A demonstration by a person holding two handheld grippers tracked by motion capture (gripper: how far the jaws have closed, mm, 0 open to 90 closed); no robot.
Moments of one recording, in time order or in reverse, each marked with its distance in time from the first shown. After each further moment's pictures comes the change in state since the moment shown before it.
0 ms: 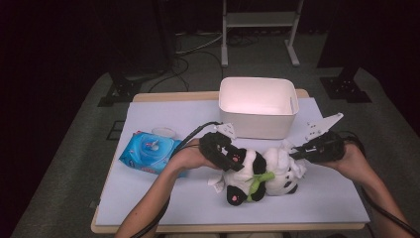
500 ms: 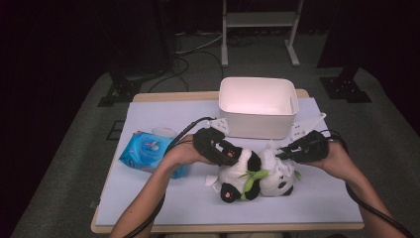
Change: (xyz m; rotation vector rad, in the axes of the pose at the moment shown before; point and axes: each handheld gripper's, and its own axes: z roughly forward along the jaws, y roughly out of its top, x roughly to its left) left arm 0.007 -0.004 -0.018 -0.002 0.023 -0.021; right arm 0.010 0.025 0.022 -0.025 0.049 -0.049
